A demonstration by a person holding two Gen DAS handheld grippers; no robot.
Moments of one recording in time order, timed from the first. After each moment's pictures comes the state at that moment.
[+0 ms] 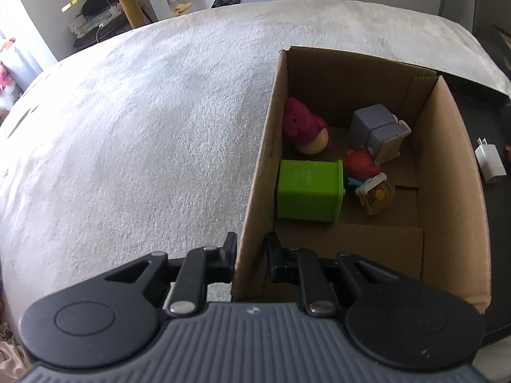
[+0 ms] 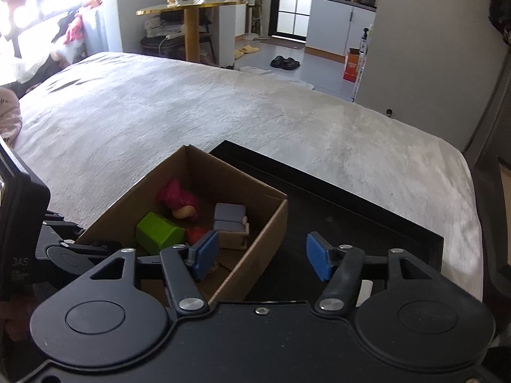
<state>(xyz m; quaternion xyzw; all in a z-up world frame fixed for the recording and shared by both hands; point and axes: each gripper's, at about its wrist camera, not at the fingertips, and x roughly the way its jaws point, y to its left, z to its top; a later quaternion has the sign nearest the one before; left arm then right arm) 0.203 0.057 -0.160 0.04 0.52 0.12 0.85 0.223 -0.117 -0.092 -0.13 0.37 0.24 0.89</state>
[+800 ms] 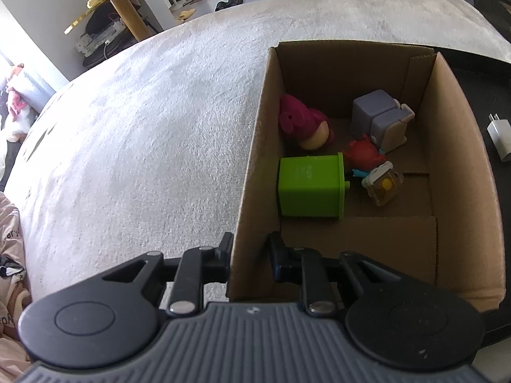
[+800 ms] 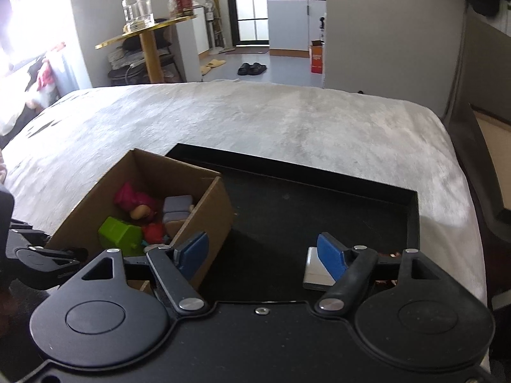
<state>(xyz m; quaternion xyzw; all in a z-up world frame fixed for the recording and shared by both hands) 0.209 0.034 -0.165 0.11 0.52 0.15 0.83 0.234 -0.189 -0.122 -0.04 0.37 0.20 0.91</state>
